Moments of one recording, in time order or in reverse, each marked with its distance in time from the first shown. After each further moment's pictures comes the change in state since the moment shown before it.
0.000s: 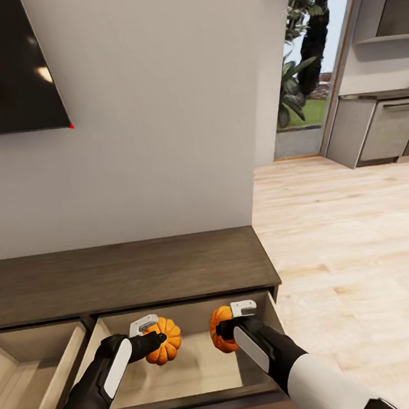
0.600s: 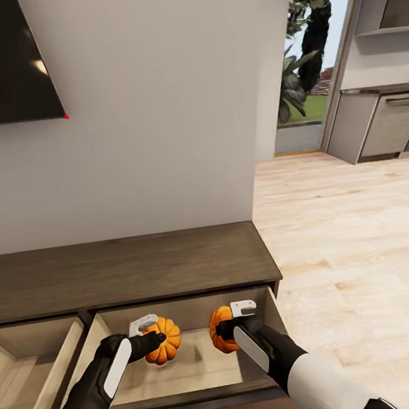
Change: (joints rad) left arm 0.000 0.001 0.000 -0.003 -0.003 0.000 0.000; right arm 0.000 0.000 0.000 -0.001 -0.001 0.003 0.002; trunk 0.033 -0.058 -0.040
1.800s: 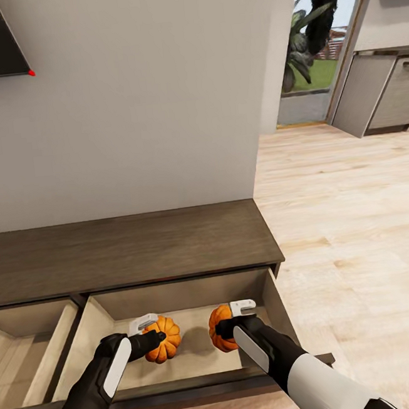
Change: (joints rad) left arm 0.000 0.000 0.000 -0.008 0.001 -0.002 0.000; right arm 0.000 0.000 0.000 -0.004 0.001 -0.006 0.002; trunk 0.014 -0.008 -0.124
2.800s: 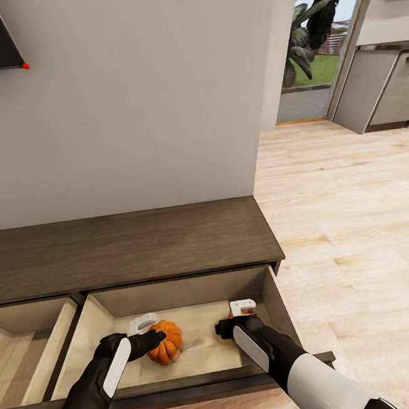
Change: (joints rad) left arm 0.000 0.001 0.001 -0.001 0.001 0.000 -0.002; right arm 0.000 0.000 0.001 -0.001 0.000 0.000 0.000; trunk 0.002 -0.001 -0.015
